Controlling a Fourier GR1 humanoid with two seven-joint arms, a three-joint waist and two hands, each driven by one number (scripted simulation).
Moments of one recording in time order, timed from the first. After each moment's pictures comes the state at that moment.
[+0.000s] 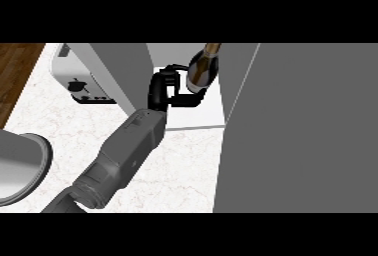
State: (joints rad) left arm -1.01 0.00 -0.42 -0.28 0.70 0.48 -0.56; right arm 0.07 -0.15 -0.23 -2.32 -0.48 0.38 0.33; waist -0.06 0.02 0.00
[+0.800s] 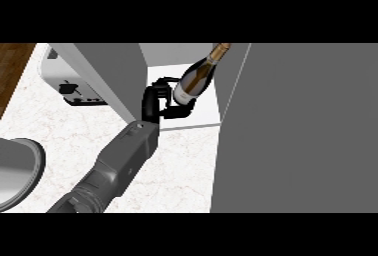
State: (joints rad) left arm -0.95 0.00 -0.44 -0.19 0.73 0.47 -0.67; right arm 0.01 -0.13 -0.19 -2.32 -0.46 0.35 0.34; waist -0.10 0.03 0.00
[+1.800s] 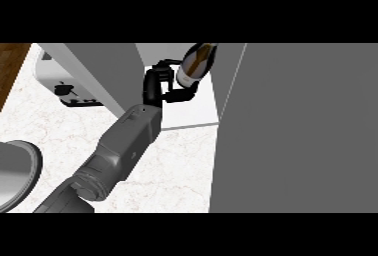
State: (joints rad) left arm -1.09 0.00 -0.40 -0.11 0.75 0.46 -0.68; right arm 0.01 -0.13 -0.19 -2.29 -0.48 0.37 0.33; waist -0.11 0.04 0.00
